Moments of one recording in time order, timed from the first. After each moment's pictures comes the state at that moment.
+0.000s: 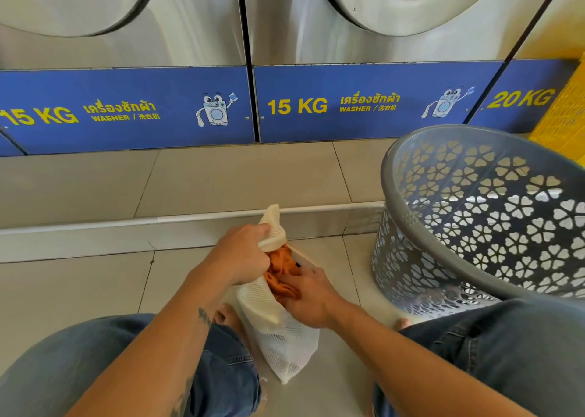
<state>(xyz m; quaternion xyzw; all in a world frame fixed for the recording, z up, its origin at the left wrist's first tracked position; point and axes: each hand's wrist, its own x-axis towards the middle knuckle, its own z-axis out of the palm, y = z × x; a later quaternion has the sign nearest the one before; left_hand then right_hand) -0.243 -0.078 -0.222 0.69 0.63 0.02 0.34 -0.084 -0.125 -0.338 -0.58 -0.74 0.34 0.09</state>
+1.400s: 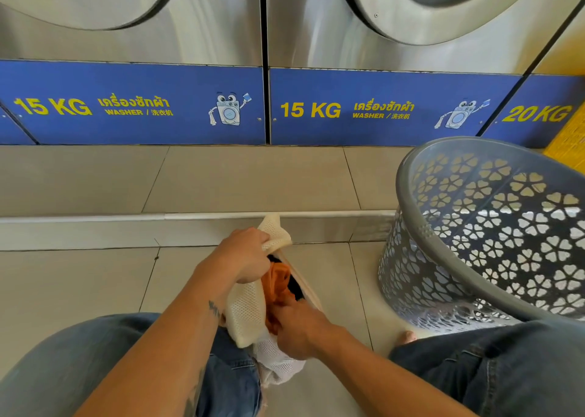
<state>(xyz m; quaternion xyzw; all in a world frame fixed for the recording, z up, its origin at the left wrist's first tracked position) -0.255 -0.065 -0.230 0.67 0.66 -0.03 0.34 -0.125 -0.139 -0.337 -0.56 -0.74 0.36 -0.09</state>
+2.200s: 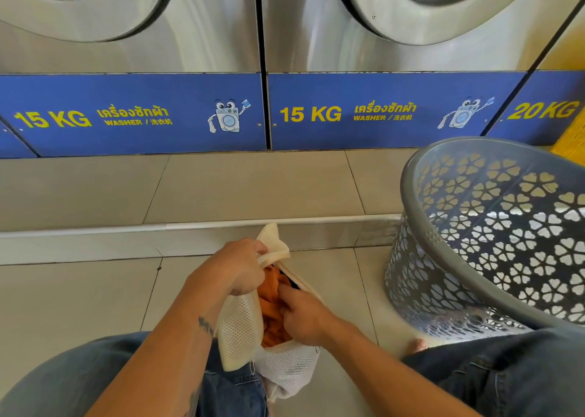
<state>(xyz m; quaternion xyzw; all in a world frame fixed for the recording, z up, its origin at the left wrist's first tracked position) -0.262 -0.058 -0.225 0.65 0.66 -0.05 0.36 -0.120 -0.112 -0.331 -0.56 -0.67 0.48 0.09</state>
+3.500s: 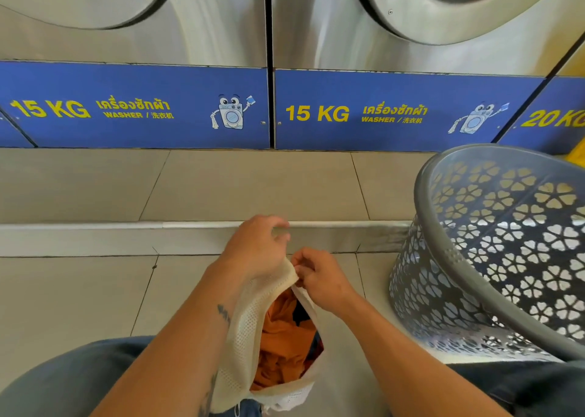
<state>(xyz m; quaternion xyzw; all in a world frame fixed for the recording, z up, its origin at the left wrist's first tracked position) -0.239 -0.029 -0.240 0.67 0.64 0.14 0.36 -0.091 -0.058 -0.327 -0.61 -0.56 0.48 0.28</state>
